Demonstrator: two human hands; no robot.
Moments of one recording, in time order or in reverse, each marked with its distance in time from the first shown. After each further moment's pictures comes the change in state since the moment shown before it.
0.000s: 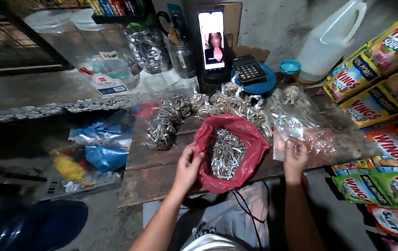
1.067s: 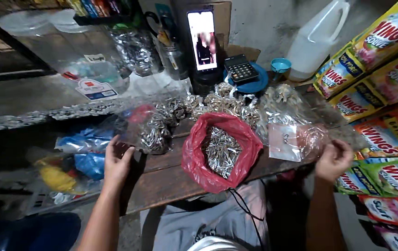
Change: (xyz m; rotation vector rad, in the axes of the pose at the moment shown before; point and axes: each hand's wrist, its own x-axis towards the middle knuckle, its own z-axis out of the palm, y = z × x) left_hand 0.052 -0.043 -0.163 0.285 0.262 0.041; right_hand 0.031 -0.003 -0.079 -0.257 0.210 -0.082
